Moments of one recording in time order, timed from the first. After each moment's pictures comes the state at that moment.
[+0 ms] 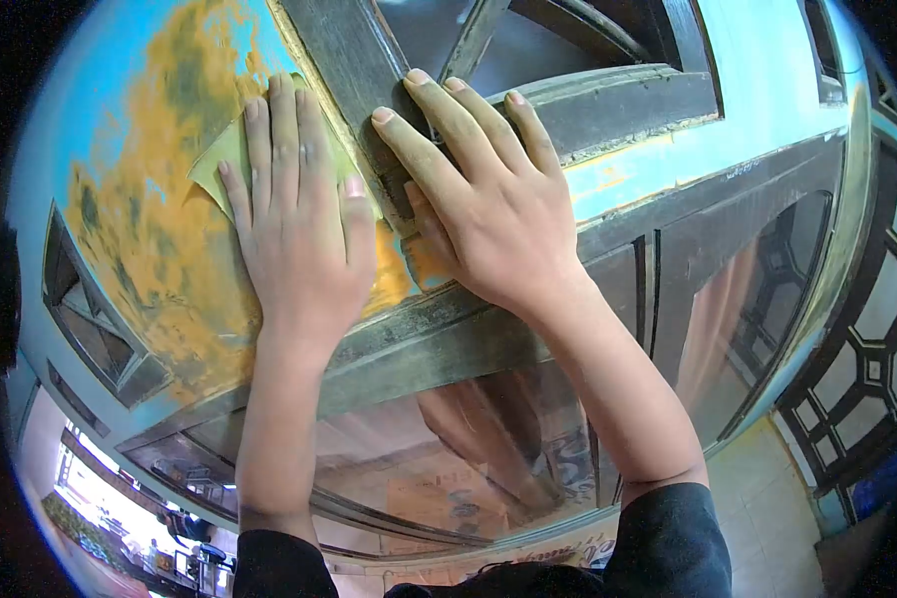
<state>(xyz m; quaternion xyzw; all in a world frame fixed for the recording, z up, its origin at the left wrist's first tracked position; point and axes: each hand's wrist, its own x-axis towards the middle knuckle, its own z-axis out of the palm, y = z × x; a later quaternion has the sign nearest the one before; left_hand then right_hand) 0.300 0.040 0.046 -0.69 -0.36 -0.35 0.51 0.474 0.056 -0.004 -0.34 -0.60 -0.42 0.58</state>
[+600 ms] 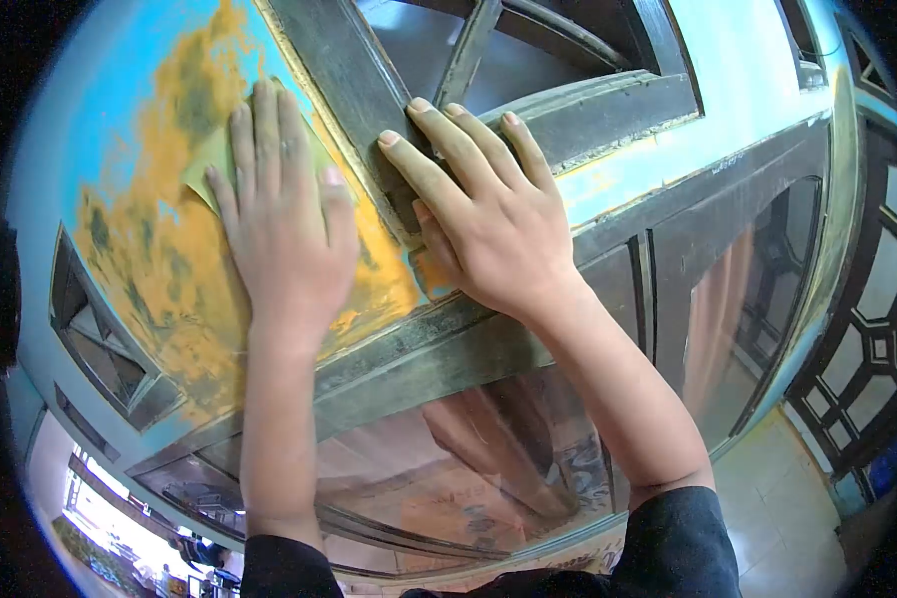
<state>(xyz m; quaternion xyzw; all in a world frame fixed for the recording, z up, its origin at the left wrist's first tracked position) 0.293 0.046 0.072 -0.67 -0.34 -0.37 0.55 0.472 0.052 -0.008 -0.37 -0.60 -0.42 0.57</state>
